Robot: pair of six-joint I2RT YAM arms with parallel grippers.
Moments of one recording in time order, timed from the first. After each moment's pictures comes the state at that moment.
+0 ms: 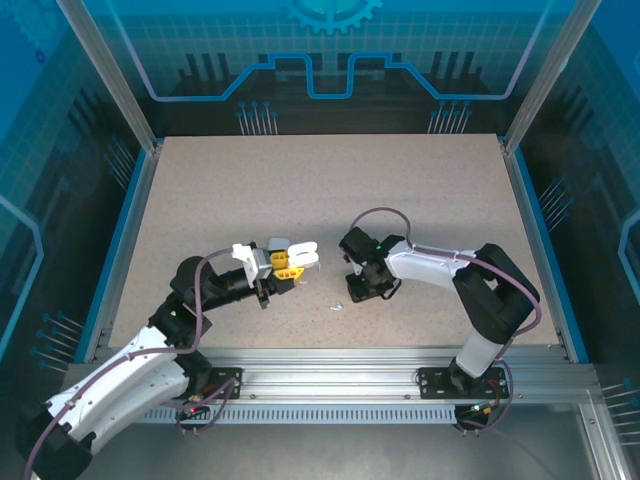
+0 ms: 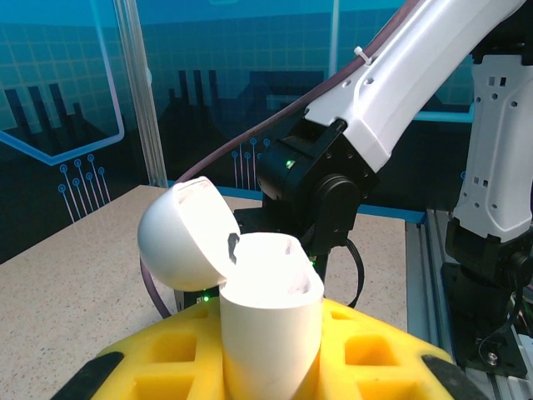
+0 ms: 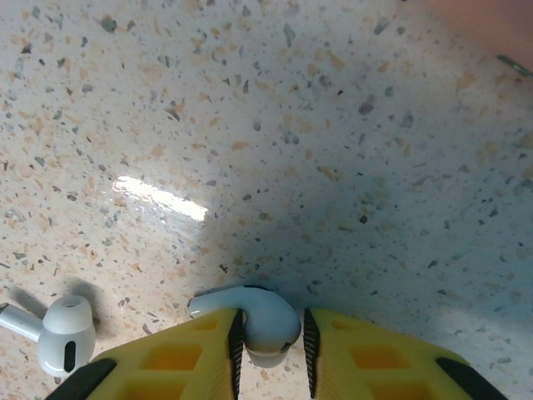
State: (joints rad) left arm -0.60 0.66 0.43 0.26 0.55 0.02; right arm 0.73 1.70 0.97 -0.68 -0.05 0.39
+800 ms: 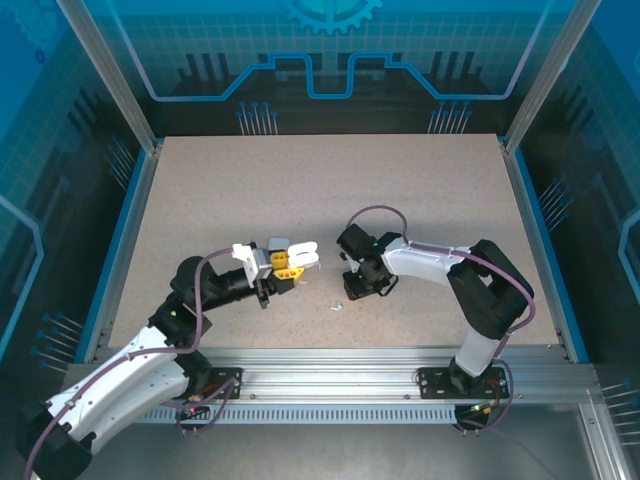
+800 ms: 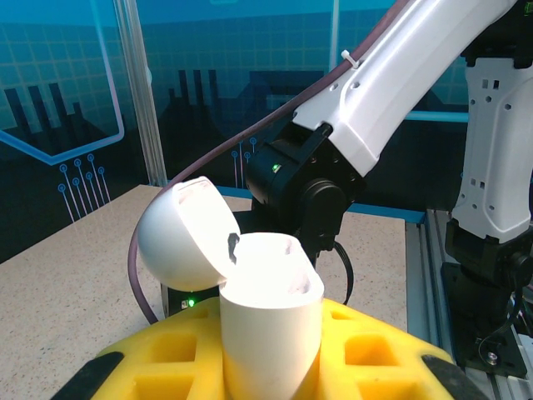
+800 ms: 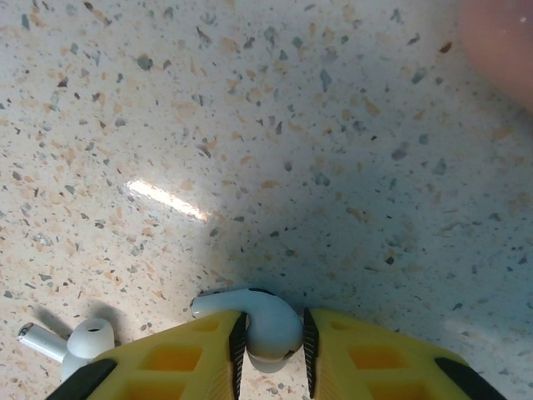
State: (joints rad) left arm -0.60 0.66 0.43 0.26 0.55 0.02; right arm 0.72 1.73 1.00 -0.67 -0.08 0.36
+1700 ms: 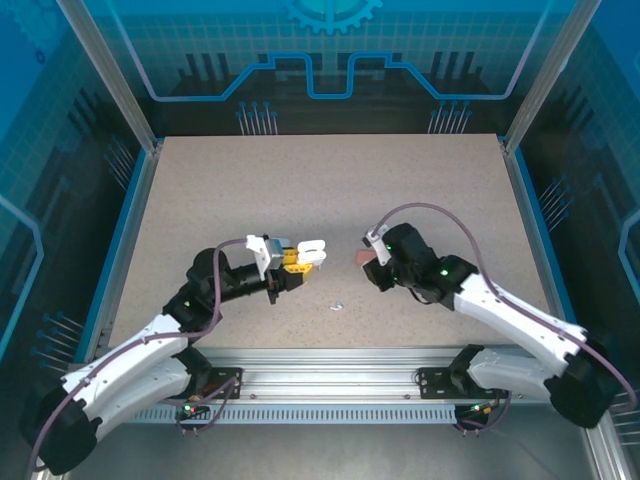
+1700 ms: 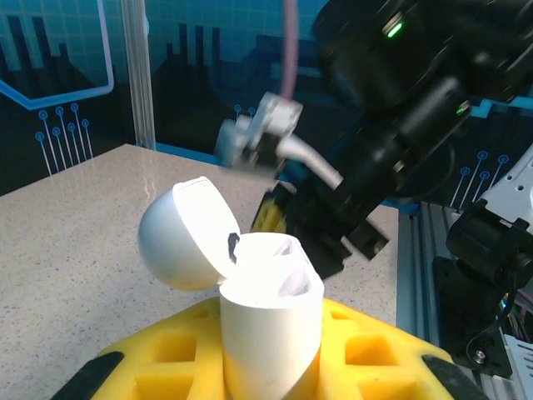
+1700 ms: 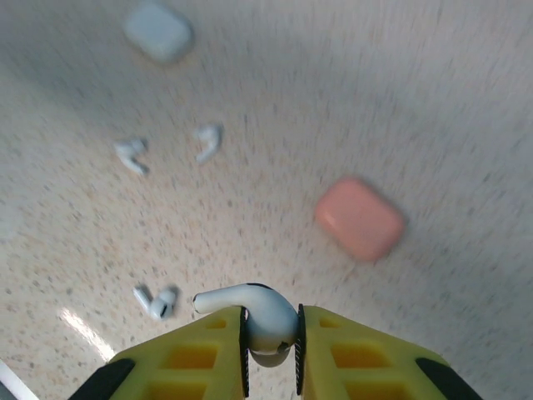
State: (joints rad) left arm -0.60 0.82 0.43 0.34 0.55 -0.07; right arm 0.72 1.06 0.80 -0.53 0.05 0.10
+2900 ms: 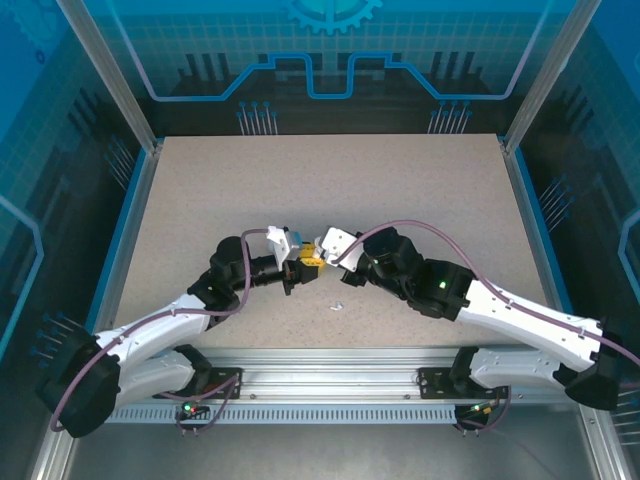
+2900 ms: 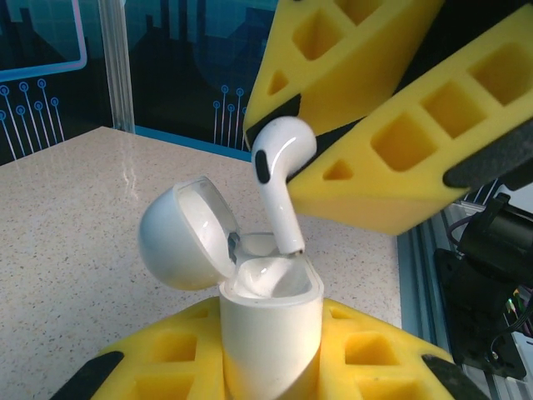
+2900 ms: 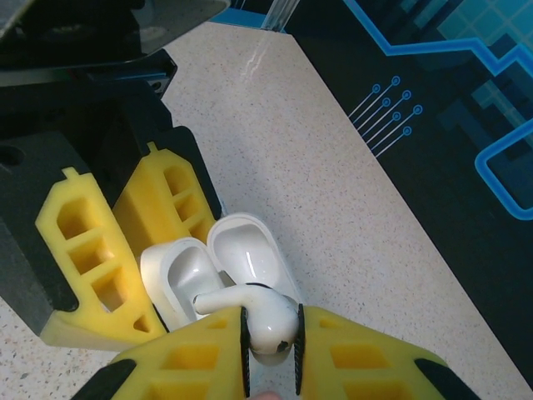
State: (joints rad) left arm -0.61 1.07 0.47 0.53 0.60 -0.07; right arm 1.04 1.10 1.02 -0.39 0.29 -0.42
